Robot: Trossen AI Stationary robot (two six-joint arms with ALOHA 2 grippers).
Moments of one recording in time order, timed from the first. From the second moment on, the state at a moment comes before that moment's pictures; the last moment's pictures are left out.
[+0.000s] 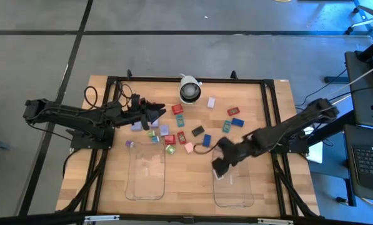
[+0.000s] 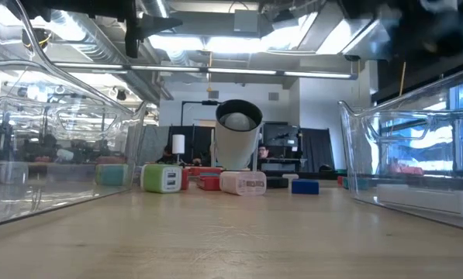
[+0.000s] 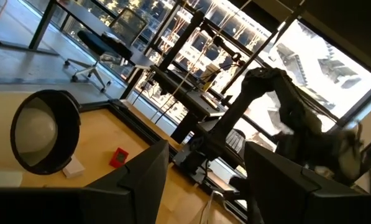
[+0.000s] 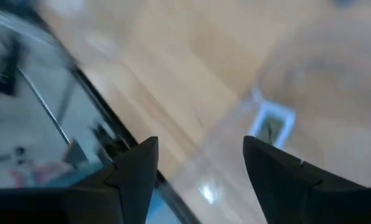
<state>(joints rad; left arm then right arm) 0.00 0.90 0.50 0.49 -0.32 -0.63 0.45 1.41 1.09 -0.62 0.03 1.34</state>
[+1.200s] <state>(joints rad) 0.00 0.90 0.50 0.61 -0.76 -0.57 -0.38 1.70 1.11 -0.57 0.27 0.82</state>
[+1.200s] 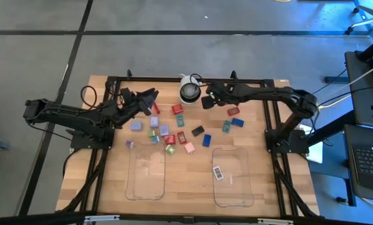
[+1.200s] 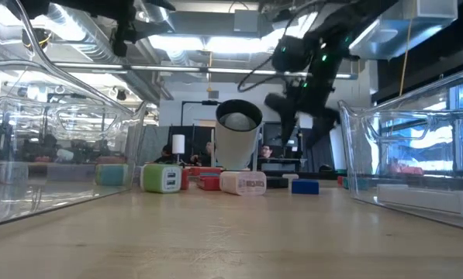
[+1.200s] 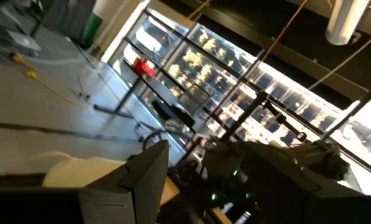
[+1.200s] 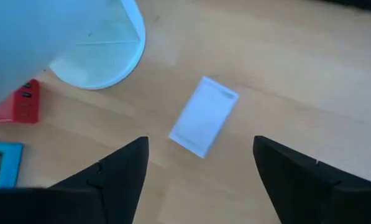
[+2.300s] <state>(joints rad) 0.09 0.75 0.50 0.66 -0.85 -0.20 -0.39 1.93 1.12 -0.44 0.34 1.03</state>
